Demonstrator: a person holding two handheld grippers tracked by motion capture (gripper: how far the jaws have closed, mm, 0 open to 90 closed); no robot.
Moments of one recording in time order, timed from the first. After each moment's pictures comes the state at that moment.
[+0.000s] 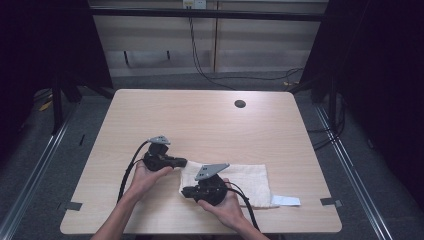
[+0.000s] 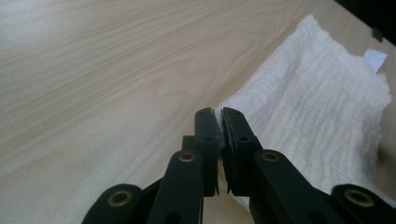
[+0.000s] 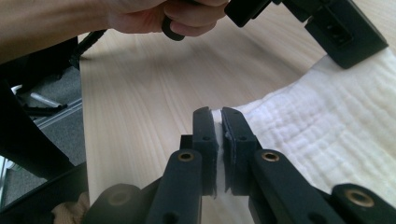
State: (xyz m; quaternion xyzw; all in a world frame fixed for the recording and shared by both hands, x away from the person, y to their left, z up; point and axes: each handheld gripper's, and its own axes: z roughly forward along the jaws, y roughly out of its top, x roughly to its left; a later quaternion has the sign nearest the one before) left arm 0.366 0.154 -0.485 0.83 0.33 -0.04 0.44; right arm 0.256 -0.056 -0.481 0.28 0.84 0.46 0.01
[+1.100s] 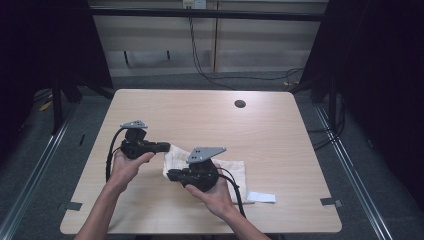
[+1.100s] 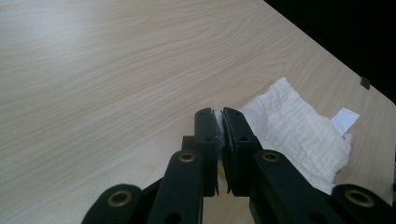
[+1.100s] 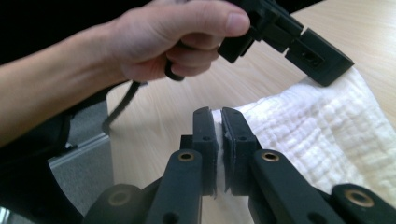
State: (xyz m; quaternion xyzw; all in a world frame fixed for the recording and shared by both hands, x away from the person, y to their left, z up) left arm 0.370 0.201 -0.428 0.80 0.36 -0.01 0.47; right arm 0.268 -0.032 -0.420 0.27 0.80 0.53 0.02
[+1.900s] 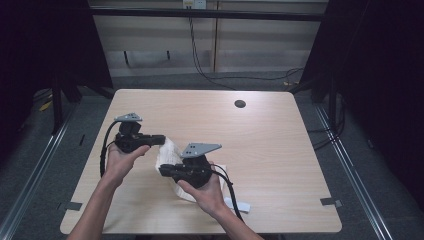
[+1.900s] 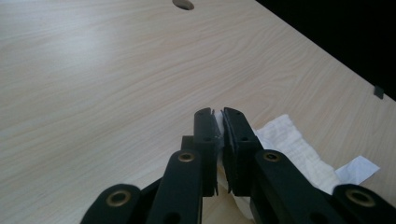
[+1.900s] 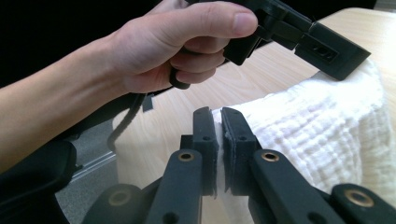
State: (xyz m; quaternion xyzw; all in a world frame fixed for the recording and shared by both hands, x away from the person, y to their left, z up) left arm 0.375 0.202 -0.409 0.80 0.36 0.02 0.47; right arm 0.273 -0.019 -0.413 0.28 0.78 0.56 0.02
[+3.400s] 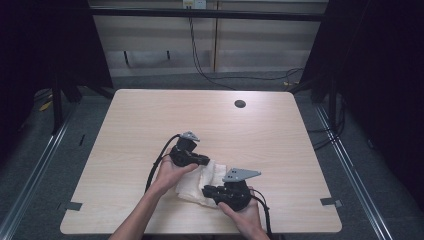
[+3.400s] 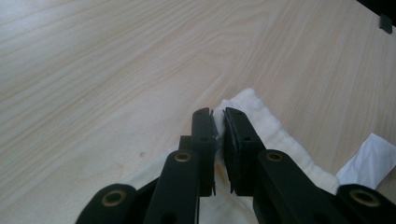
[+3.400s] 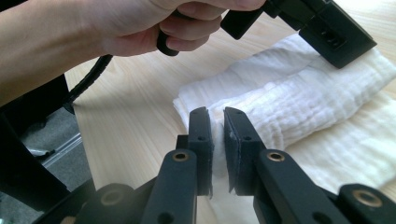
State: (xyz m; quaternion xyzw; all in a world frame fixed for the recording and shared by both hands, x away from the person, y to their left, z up) left arm 0.368 0.071 -0.471 0.87 0.29 -0.04 0.41; right arm 0.229 -0.113 -0.476 0.37 0.79 0.49 0.04
